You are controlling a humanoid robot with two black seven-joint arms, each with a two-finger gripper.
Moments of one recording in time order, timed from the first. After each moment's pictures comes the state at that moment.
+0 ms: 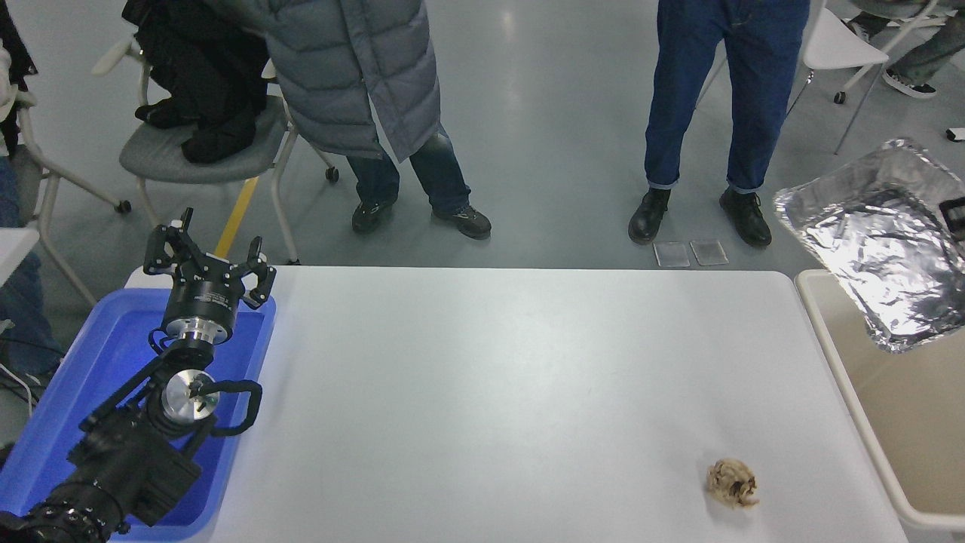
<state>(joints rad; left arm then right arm) -0.56 0.20 -1.05 -0.55 0.04 -0.40 -0.48 2.07 -0.78 -1.46 1.04 -0.89 0.47 0.26</state>
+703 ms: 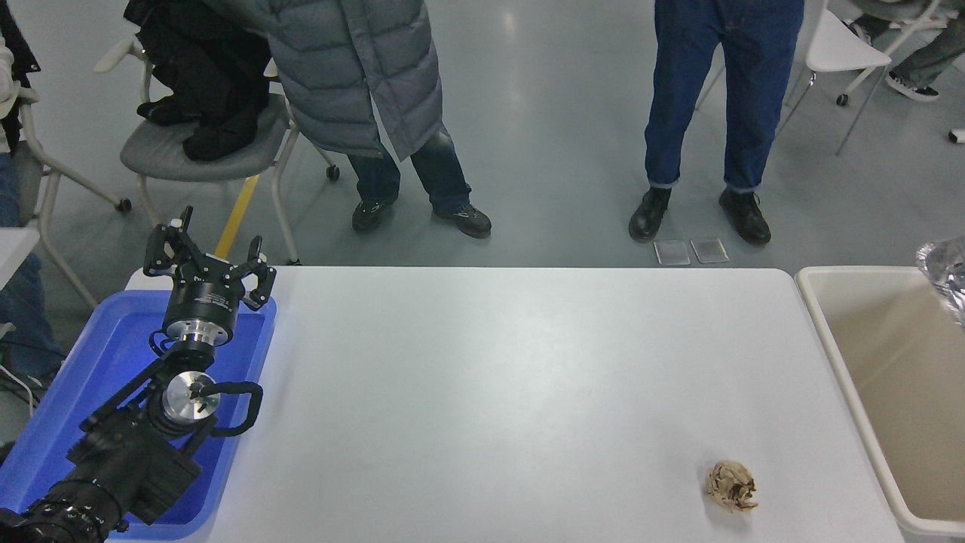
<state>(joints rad) -0.56 0.20 -1.04 -0.55 0.04 -0.40 -0.48 0.95 -0.70 -1.25 0.09 -0.59 0.25 0.44</state>
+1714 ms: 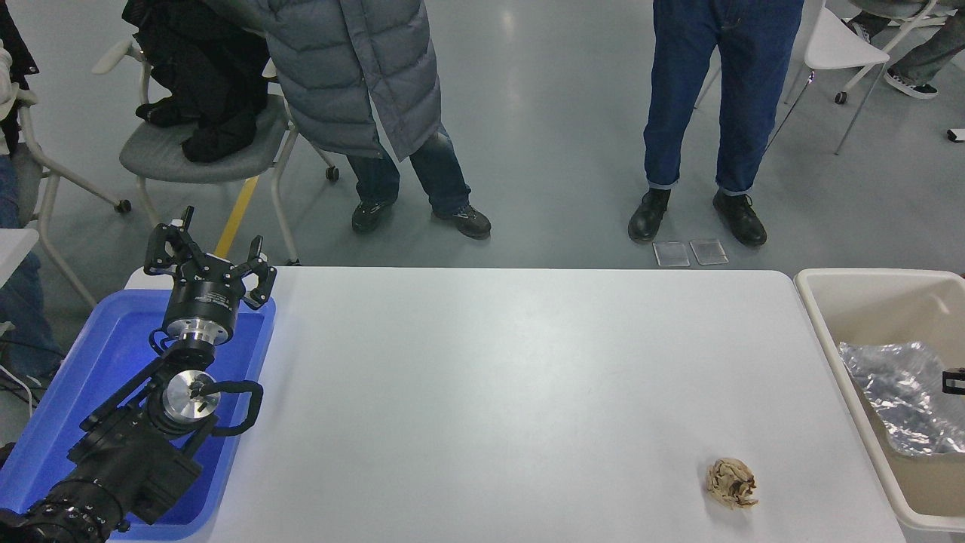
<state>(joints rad) -0.56 0.20 -1.04 -0.55 0.04 -0.40 -0.48 0.68 -0.53 -1.09 -0.06 -0.36 0.15 0.28</state>
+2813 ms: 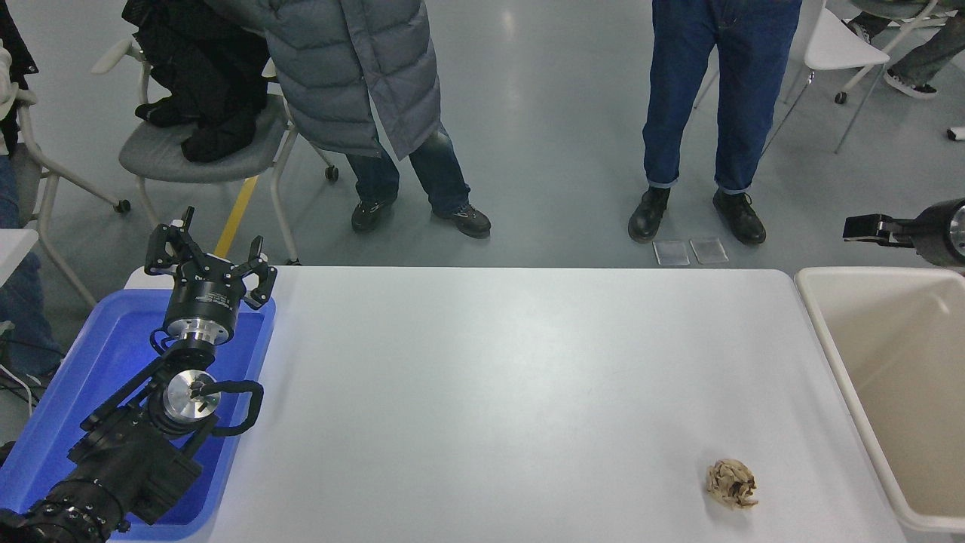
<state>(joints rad) -0.56 0.20 -1.04 -0.55 0.04 -0.40 -0.48 1.40 -0.53 -1.13 0.41 -0.43 0.49 0.34</state>
